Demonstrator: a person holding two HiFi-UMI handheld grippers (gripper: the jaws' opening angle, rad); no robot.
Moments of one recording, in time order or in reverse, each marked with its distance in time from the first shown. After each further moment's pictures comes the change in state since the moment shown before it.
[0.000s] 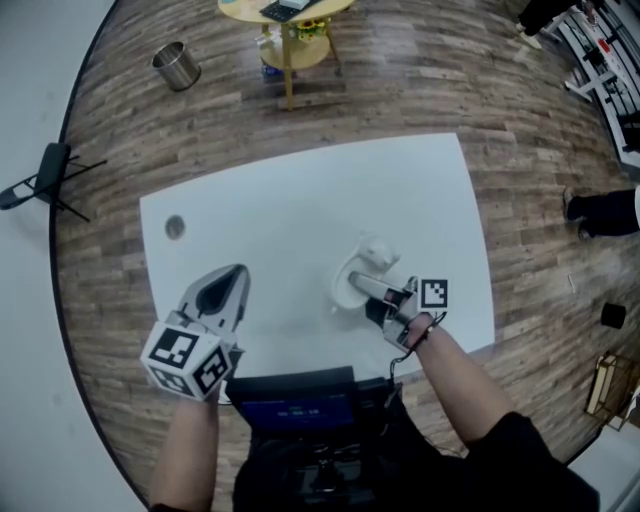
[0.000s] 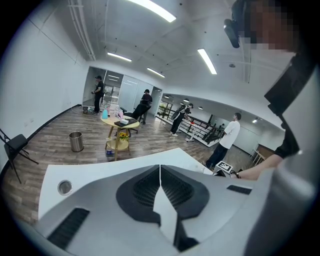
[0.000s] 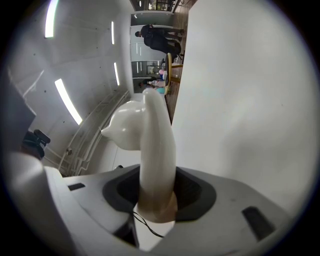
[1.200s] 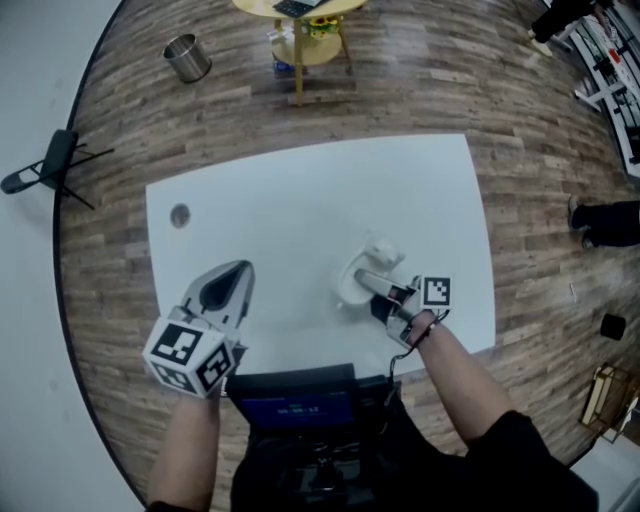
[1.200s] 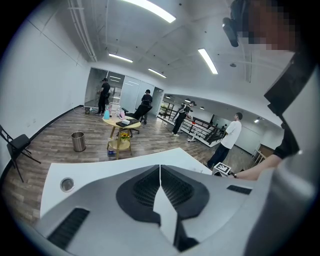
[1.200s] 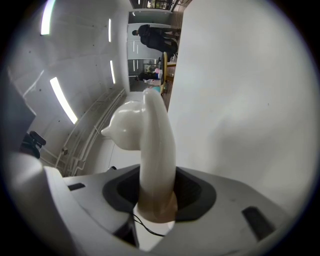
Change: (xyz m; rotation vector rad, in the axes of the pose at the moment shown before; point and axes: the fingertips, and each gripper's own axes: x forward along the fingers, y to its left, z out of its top) left arm -0.007 -0.002 -0.002 0.000 -0.008 0.021; right arm -0.004 -0.021 0.000 0.005 0.019 -0.058
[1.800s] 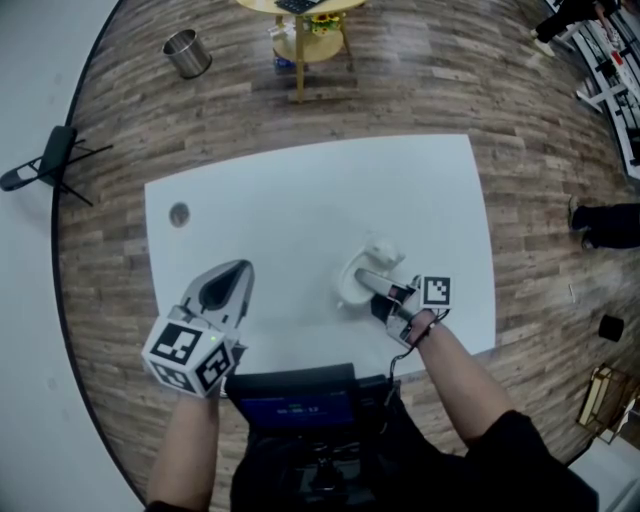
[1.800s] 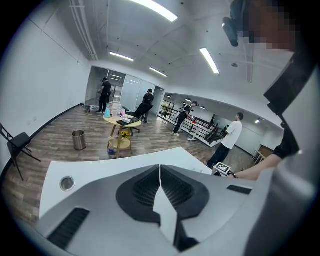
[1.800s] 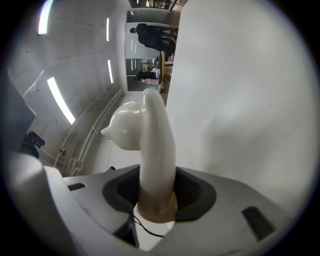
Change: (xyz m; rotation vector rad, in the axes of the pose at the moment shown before) left arm 0.003 0.002 -0.005 -0.021 0.015 0.007; right arm 0.000 -0.008 0.001 0.017 0.006 -0.015
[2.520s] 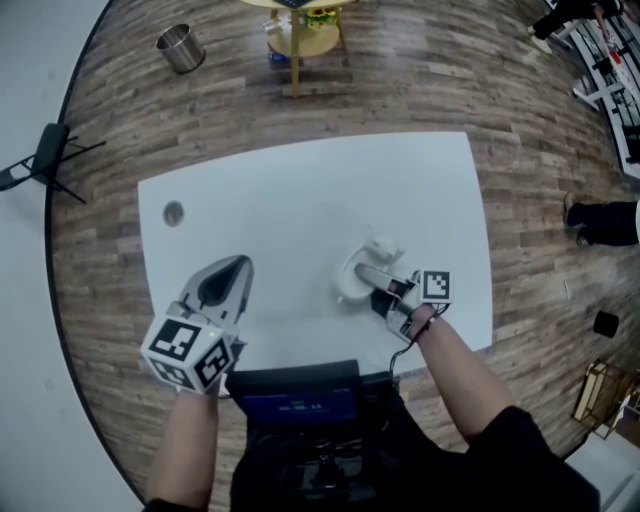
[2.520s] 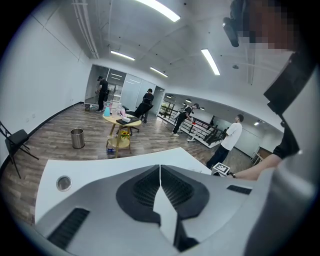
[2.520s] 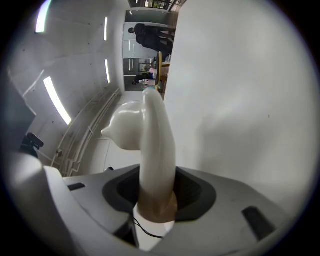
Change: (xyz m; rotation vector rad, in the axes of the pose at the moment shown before) left arm 0.006 0.004 -0.008 -0.013 -0.007 -0.016; right arm -0.001 -0.010 0.003 0.004 -0.003 -0.034
